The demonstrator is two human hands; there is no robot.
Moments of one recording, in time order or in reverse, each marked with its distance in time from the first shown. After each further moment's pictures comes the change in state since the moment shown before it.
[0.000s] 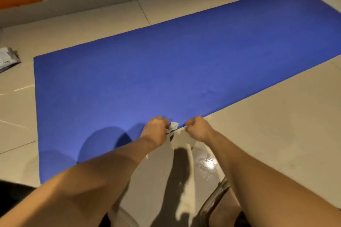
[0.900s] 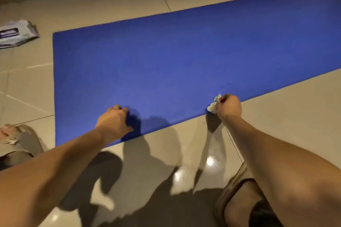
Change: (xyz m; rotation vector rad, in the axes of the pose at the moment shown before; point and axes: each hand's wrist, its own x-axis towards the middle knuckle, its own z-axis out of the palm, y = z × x) left_hand -0.080 -0.153 -0.055 0.208 -0.068 -0.260; right_hand 0.002 -0.012 -0.023 0.067 0.526 0.092
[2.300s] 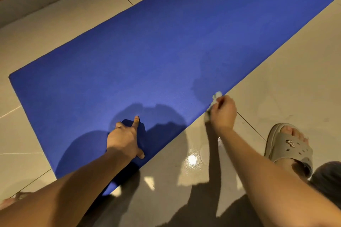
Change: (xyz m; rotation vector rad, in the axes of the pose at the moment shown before) left_hand 0.047 0.007 -0.018 0.364 -0.190 0.150; right_hand -0.043 0.003 0.087 0.317 0.410 0.126
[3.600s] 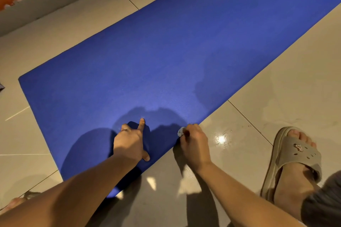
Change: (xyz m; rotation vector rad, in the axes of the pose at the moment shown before) left_hand 0.000 0.002 0.003 0.018 0.011 -0.003; right_hand -0.109 0.007 0.048 -0.037 -0.345 -0.343
